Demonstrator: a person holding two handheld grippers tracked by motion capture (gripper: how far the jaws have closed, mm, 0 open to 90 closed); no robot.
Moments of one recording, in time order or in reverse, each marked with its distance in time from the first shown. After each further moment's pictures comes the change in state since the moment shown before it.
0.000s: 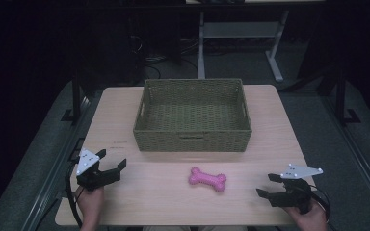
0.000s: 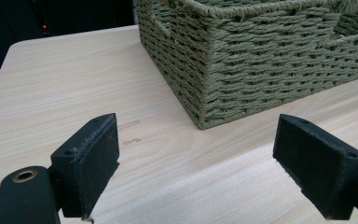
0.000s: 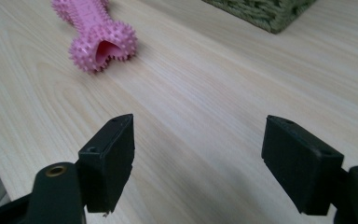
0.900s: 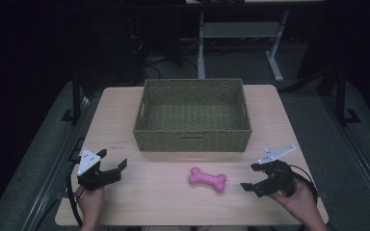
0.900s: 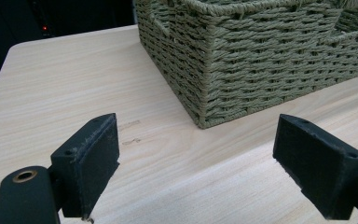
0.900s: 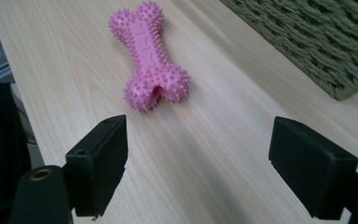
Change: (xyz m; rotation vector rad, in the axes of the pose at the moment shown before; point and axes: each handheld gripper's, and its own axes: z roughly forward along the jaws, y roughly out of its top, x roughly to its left) left arm -0.001 -0.001 0.001 -0.004 0.001 0.016; right arm 0.019 0.071 0.017 0.144 0.138 -0.128
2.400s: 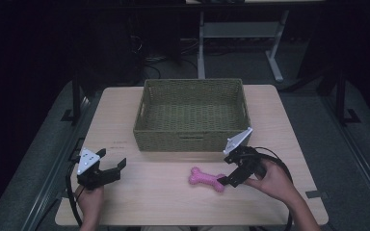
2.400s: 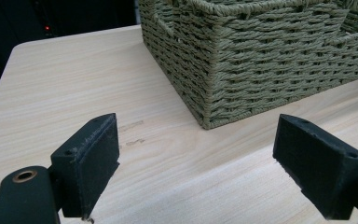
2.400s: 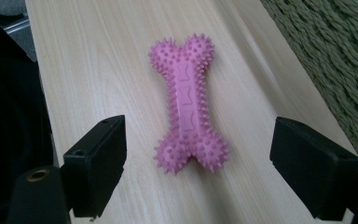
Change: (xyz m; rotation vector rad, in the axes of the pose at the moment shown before) left arm 0.002 0.000 0.001 0.000 0.006 -0.010; right arm 0.015 0.077 0.043 0.173 0.127 -0.182
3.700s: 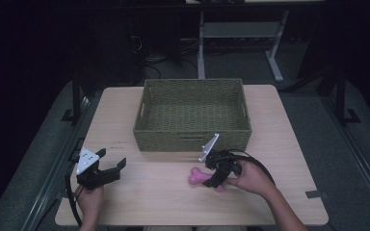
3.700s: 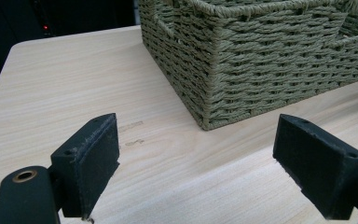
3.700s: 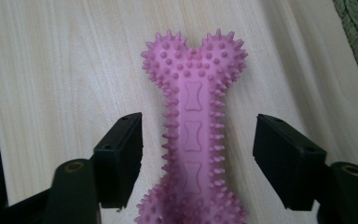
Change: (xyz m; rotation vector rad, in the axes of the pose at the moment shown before) left arm 0.001 0.000 0.000 -0.003 -0.003 -0.009; right arm 0.003 0.031 0.065 0.174 0.019 -0.115
